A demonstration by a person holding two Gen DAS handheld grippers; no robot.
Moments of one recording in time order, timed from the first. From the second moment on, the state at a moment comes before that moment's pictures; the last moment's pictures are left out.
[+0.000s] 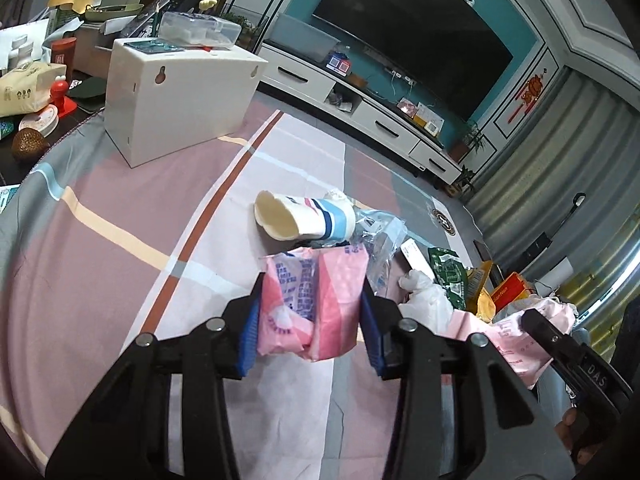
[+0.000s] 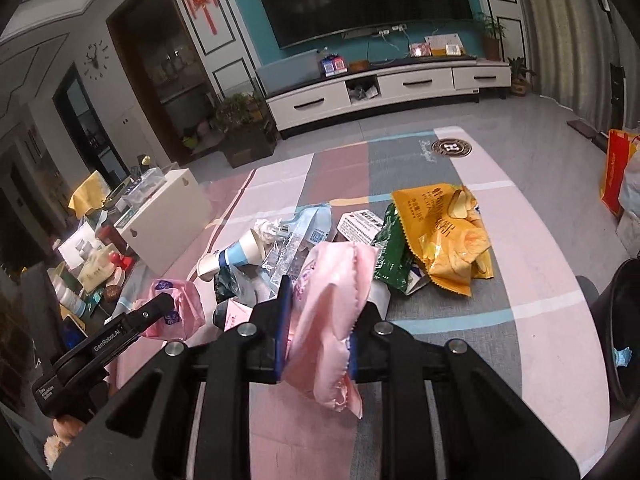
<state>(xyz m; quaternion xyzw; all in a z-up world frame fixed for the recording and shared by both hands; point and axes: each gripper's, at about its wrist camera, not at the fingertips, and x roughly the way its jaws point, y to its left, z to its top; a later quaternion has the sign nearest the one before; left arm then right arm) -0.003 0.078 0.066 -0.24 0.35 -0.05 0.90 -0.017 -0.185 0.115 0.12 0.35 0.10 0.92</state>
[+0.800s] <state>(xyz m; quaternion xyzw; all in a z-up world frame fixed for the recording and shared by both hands) -0.029 0.035 0.085 -0.19 0.36 -0.09 0.91 -0.057 -0.215 0.128 0.14 0.32 0.07 0.94</state>
